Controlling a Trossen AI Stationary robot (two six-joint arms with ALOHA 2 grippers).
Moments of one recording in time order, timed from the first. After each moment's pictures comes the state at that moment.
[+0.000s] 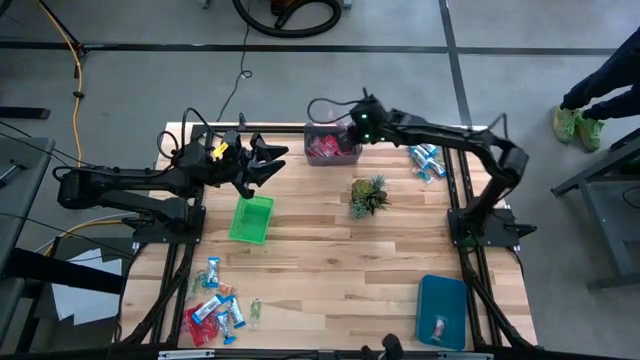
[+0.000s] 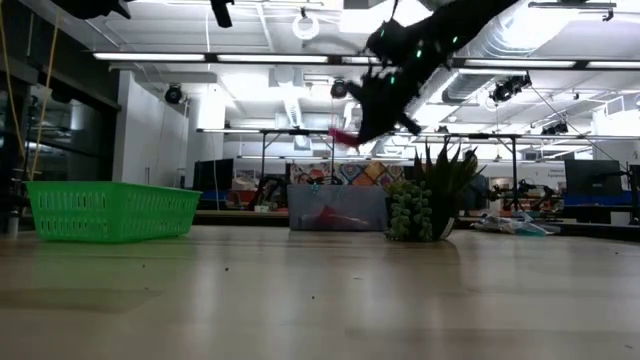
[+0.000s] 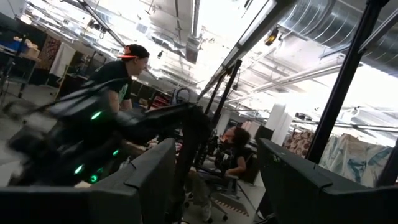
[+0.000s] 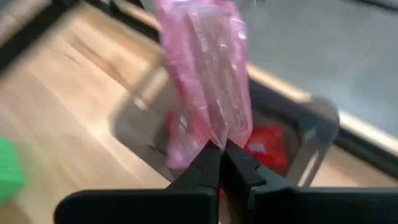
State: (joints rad) left arm 0.16 1.00 0.63 0.75 0.06 -0.45; right arm -0.54 1.70 1.28 -0.35 0.07 0.38
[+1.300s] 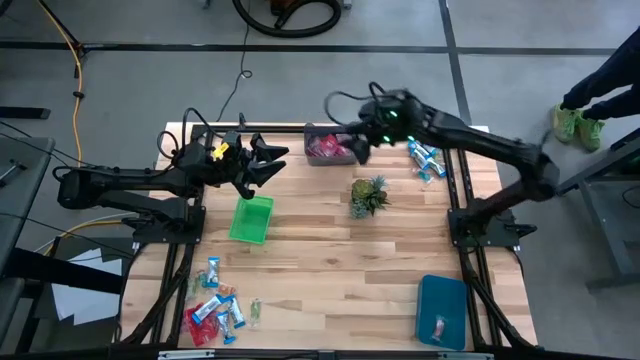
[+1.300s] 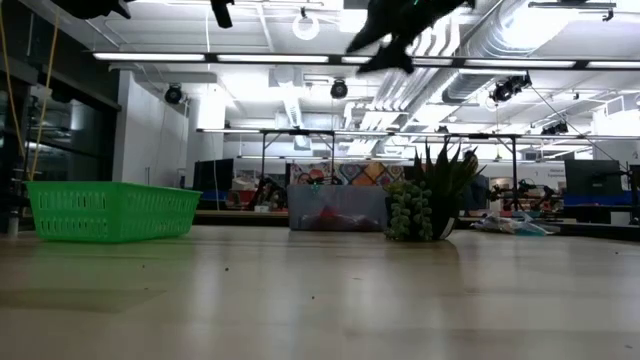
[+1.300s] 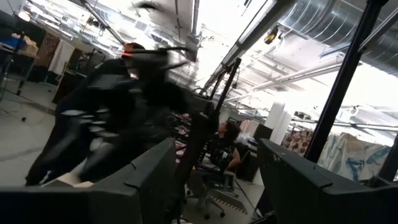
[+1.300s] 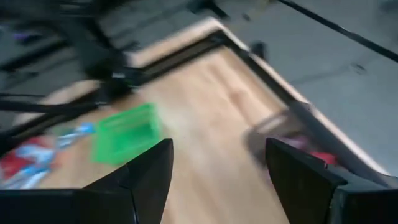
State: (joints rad) left arm 0.16 1.00 0.63 0.75 0.07 -0.44; right arm -0.41 1.42 1.36 -0.46 -0.16 0.19
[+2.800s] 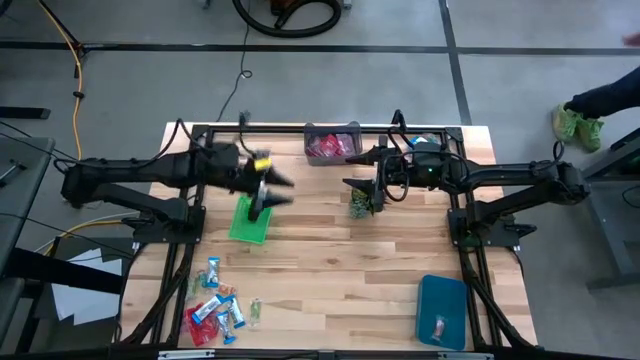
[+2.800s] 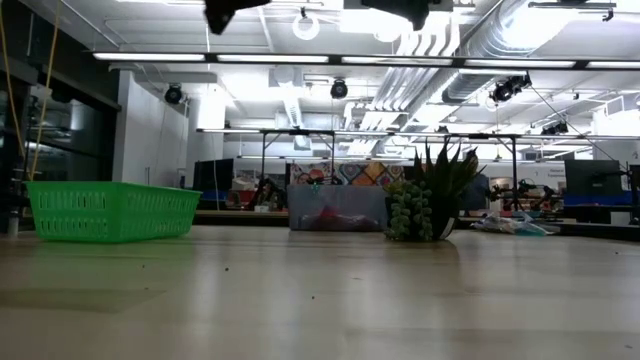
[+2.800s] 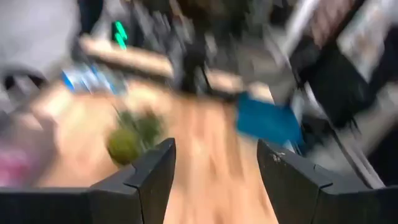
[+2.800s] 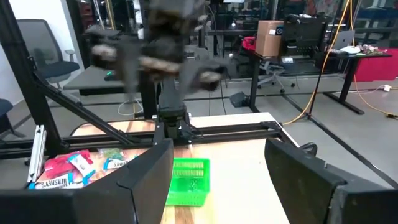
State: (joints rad) left arm 0.05 1.05 0.98 -0.29 0.14 -0.23; right arm -0.08 1.16 0.92 0.16 0.02 0.00
